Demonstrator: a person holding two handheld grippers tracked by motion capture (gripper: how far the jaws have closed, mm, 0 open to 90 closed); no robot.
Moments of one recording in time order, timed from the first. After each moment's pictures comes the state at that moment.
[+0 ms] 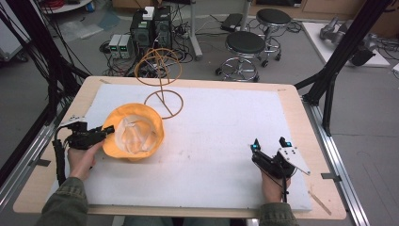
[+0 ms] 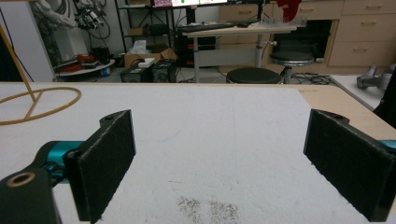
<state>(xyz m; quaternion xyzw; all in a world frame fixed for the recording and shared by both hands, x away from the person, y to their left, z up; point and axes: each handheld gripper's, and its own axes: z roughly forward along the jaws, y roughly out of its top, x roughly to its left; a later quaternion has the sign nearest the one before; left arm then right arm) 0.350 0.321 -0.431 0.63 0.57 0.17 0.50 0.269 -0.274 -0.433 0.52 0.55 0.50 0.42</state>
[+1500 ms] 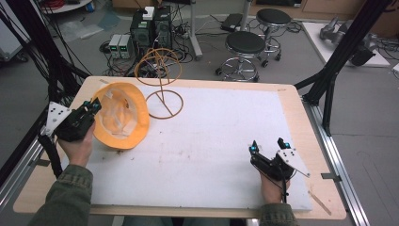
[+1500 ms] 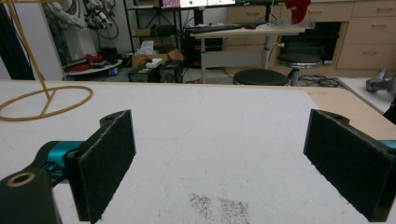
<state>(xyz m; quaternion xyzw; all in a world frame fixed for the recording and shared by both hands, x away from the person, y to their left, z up) 0.322 0.297 -0.348 0.57 0.41 0.43 0.57 0.263 -0.270 -0.432 0.51 0.56 0.51 0.41</state>
